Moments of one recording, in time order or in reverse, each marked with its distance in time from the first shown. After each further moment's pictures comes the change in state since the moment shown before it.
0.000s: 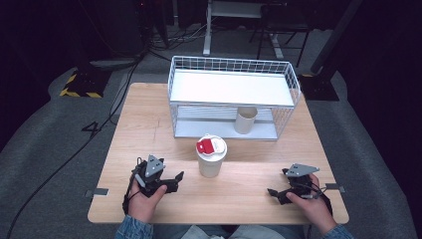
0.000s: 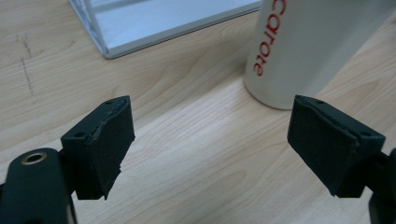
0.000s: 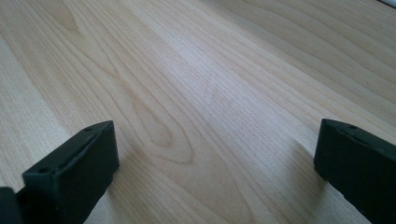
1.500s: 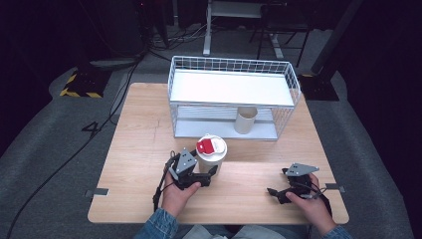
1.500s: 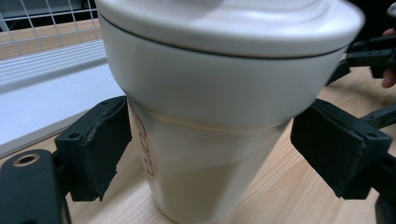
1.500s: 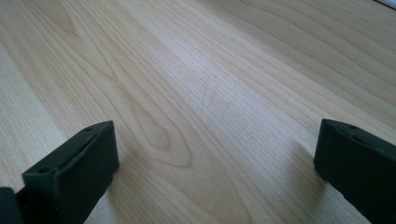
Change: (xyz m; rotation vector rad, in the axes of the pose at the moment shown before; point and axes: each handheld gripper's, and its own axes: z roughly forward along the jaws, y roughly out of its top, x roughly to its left) left arm -0.049 0.029 0.065 -0.197 -0.166 0.051; right arm 0.000 0.001 0.001 0.000 -0.004 0.002
